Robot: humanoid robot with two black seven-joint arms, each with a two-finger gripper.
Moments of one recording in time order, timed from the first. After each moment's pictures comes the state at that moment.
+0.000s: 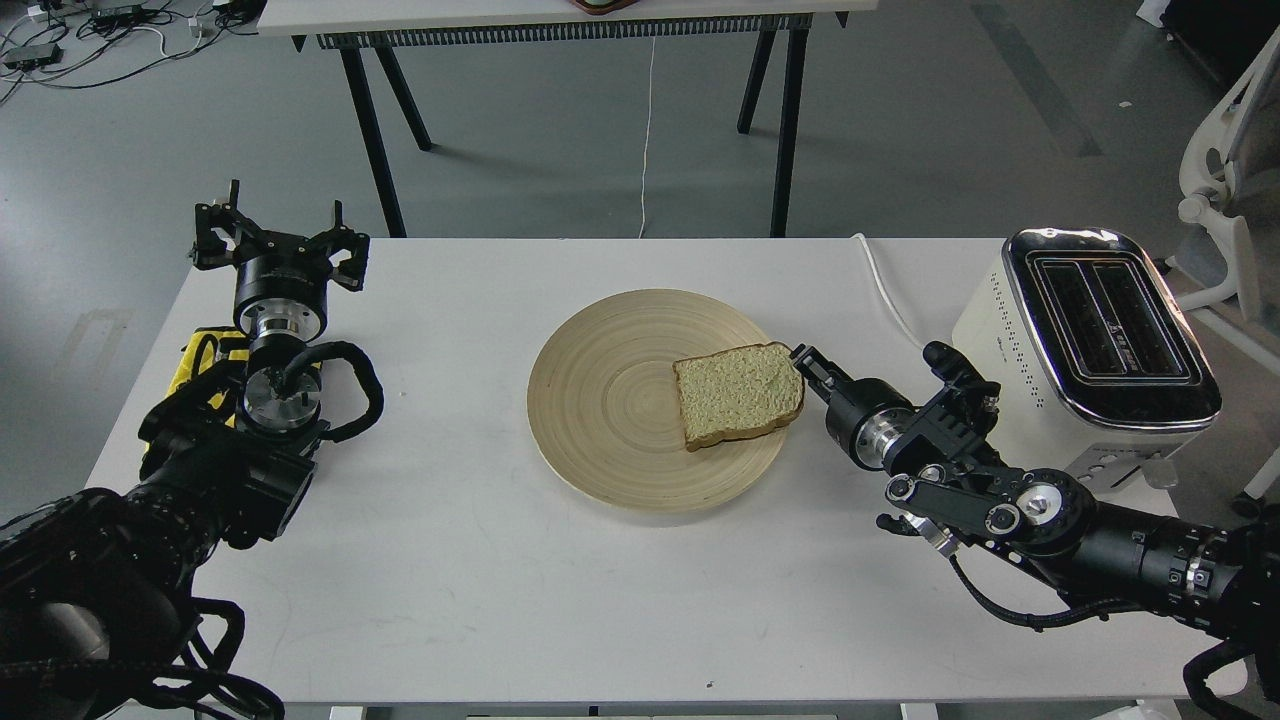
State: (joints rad) left arm -0.82 0.07 -0.61 -0.22 -0.67 -0.49 -0.46; right arm 0.81 -0.23 -0.02 0.87 -0.66 -0.41 0.08
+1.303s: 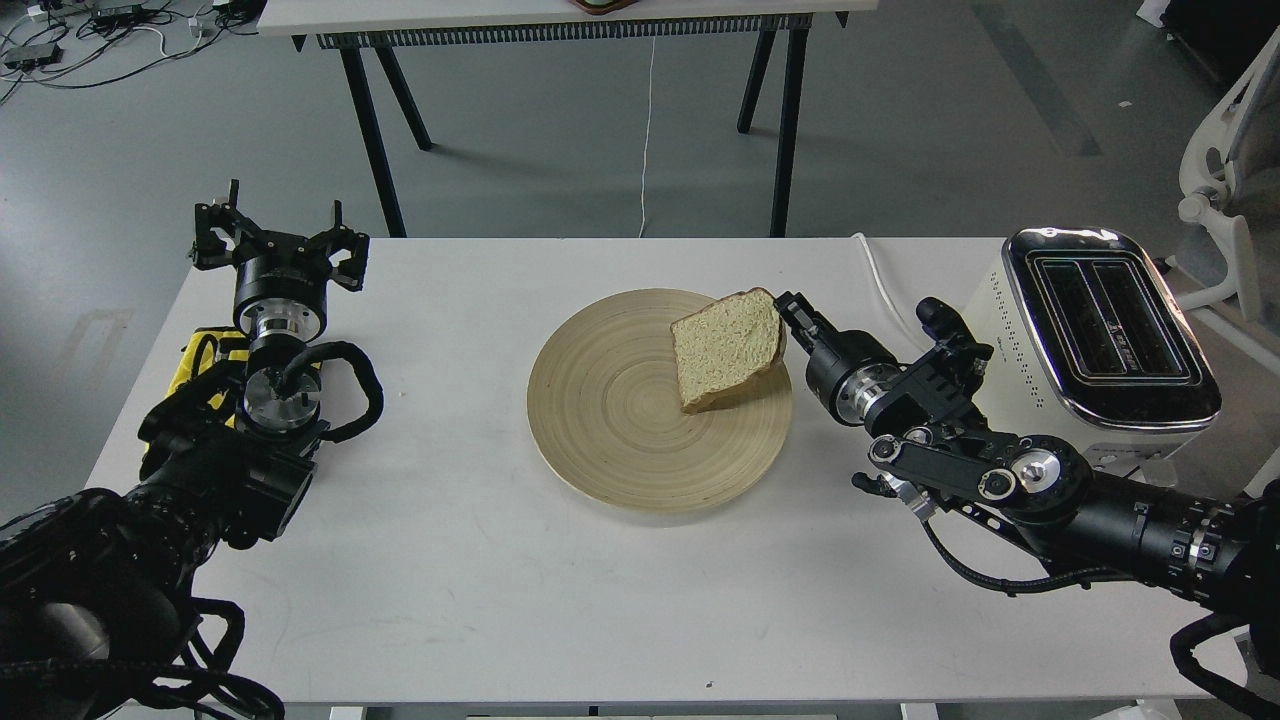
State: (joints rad) left arm -0.82 0.07 -0.61 -0.22 -0.67 -0.49 -0.46; right arm 0.87 -0.24 0.09 0.98 -0.66 -0.47 0.09
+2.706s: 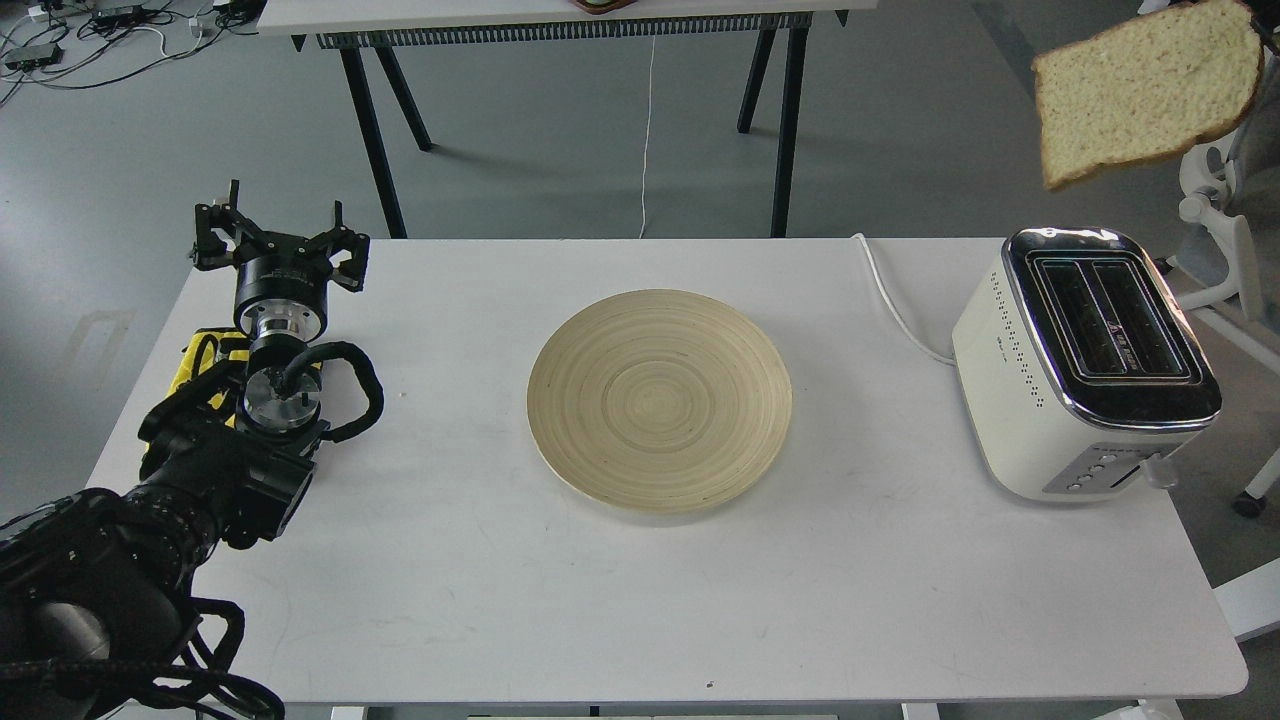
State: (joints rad) left arm -0.82 0.08 -0.61 -0.22 -0.67 -0.49 -0.46; right arm 1.06 -1.34 0.20 1.62 -0.68 -0.42 0.08
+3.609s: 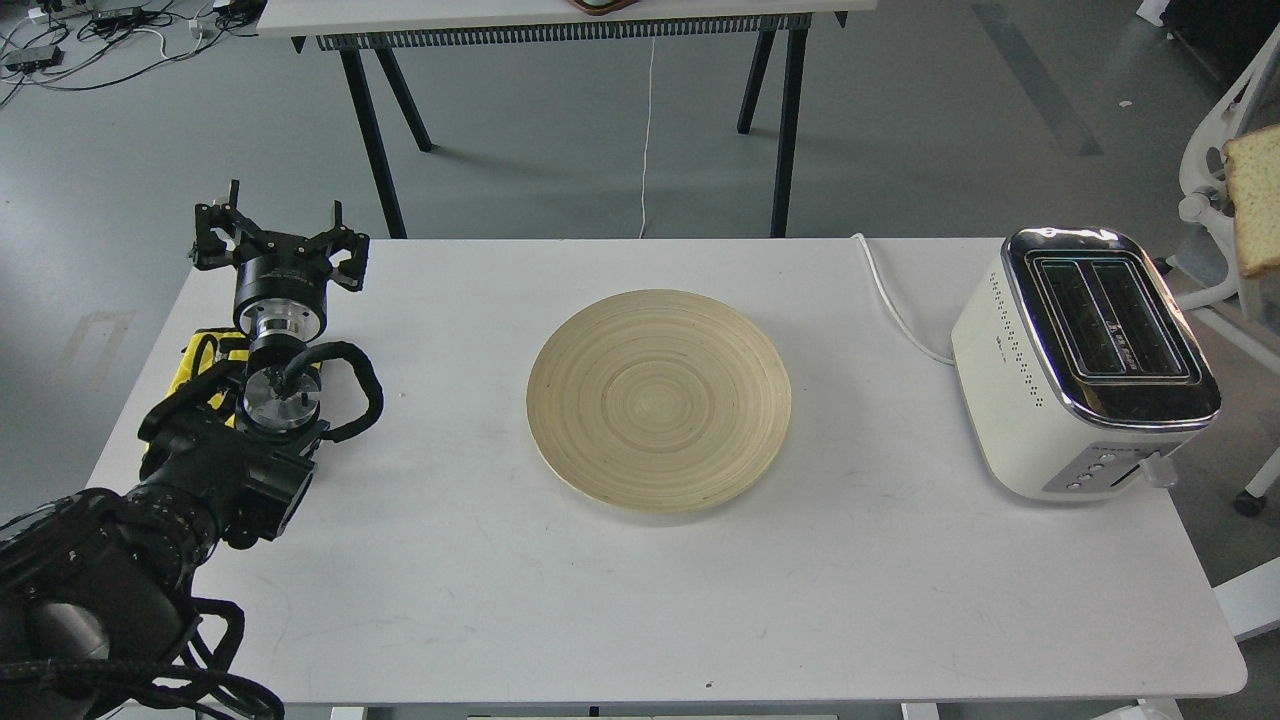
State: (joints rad) left arm -0.82 0.07 -0.61 -0.22 -0.67 -0.49 -0.46; right arm 1.04 -1.56 0.06 1.65 -0.81 -0.38 0.06
